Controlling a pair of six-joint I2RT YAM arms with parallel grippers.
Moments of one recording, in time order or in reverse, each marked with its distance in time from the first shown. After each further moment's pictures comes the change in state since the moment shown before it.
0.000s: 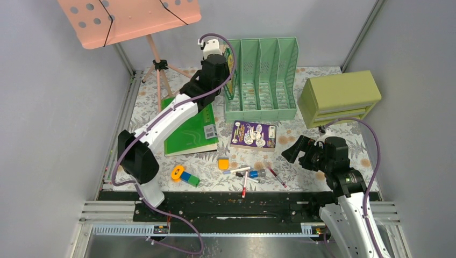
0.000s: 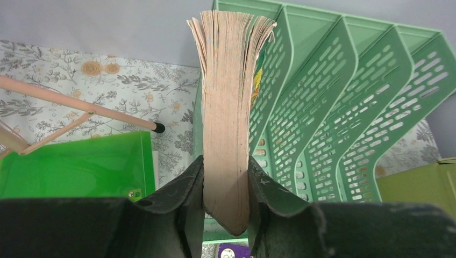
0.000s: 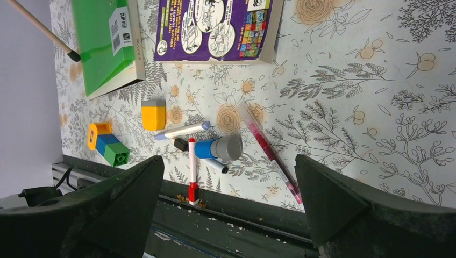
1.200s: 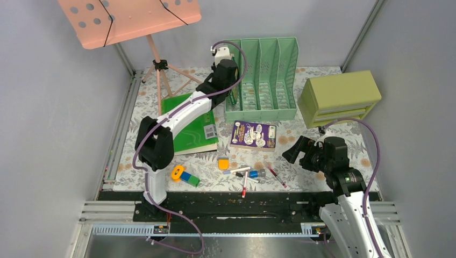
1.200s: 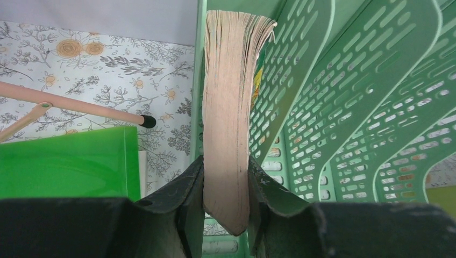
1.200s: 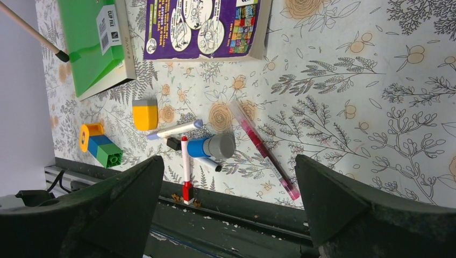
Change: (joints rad) left arm 0.018 0.216 0.040 0.087 0.001 -0.010; right arm 0.000 0.010 0.000 -0.021 0.022 -0.005
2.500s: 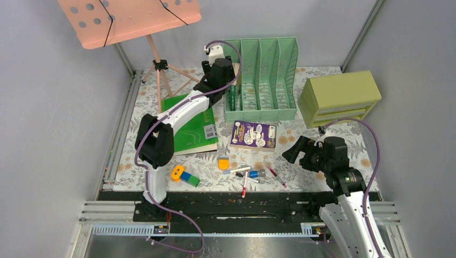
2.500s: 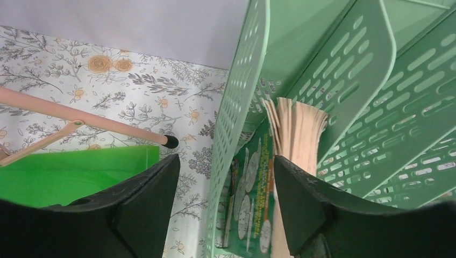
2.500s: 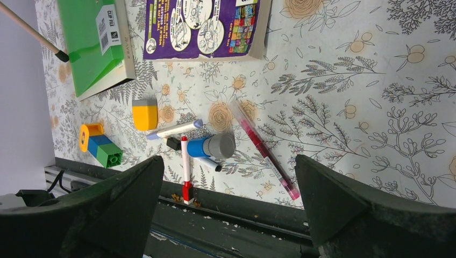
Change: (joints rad) left arm 0.047 0.035 -0.027 0.109 -0.056 0.028; right arm 0.000 0.002 0.000 0.000 0.000 0.001
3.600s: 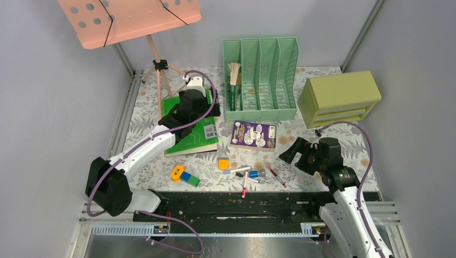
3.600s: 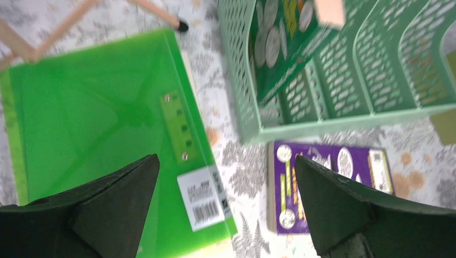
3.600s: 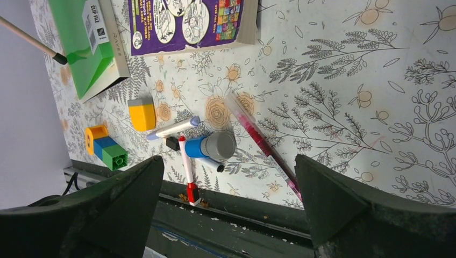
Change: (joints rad) left arm -0.001 -0.620 -0.633 -0.085 0.258 0.030; right arm 0.000 0.043 -0.093 0.078 -0.032 0.086
